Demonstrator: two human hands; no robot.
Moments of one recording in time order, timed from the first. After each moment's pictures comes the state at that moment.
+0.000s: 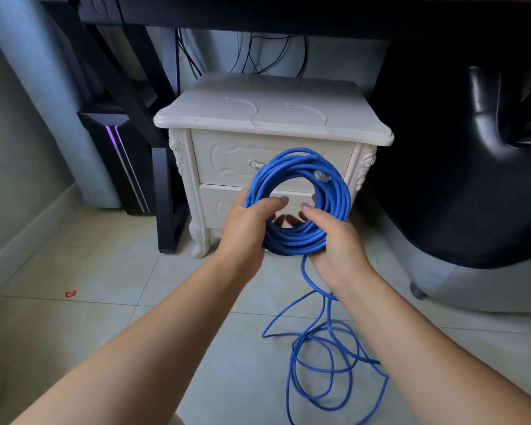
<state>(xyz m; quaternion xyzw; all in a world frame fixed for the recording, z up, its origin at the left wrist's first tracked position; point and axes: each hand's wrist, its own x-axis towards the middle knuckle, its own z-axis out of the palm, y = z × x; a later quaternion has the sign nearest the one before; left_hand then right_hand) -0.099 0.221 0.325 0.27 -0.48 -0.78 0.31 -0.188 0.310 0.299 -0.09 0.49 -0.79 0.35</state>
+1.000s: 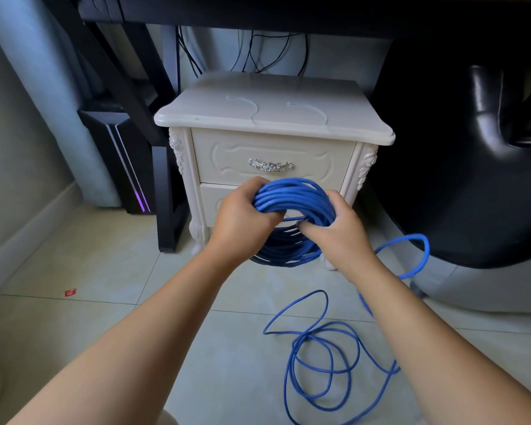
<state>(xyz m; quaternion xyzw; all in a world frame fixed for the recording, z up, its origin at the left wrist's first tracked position) -0.089 0.207 0.329 0.27 -0.78 -0.47 0.31 -0.200 0.318 0.307 -0.32 0.75 -0.56 0.14</state>
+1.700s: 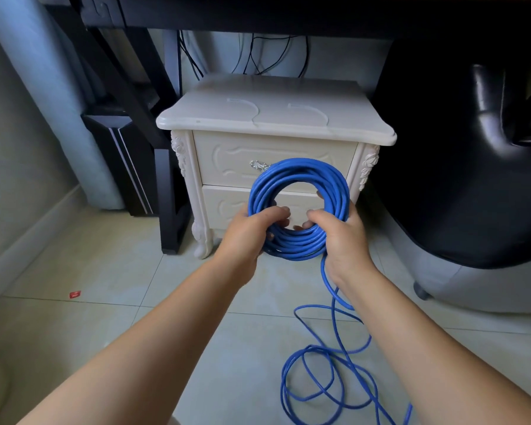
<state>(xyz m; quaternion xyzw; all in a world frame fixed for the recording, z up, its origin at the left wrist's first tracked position) -0.093 0.216 0.319 0.33 -0.52 -0.75 0.23 -0.191 0.311 0.305 -0.14 0.62 -0.74 0.22</state>
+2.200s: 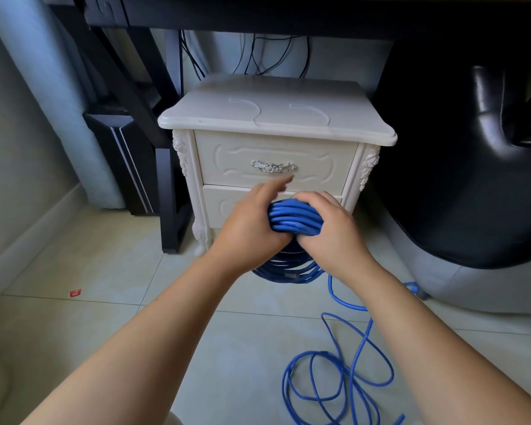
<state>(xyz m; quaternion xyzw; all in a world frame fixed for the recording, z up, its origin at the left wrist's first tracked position) -0.081 0.207 0.327 0.19 -0.88 -0.36 0.26 -0.192 0.316 0.310 -0.46 0.76 -0.46 0.05</state>
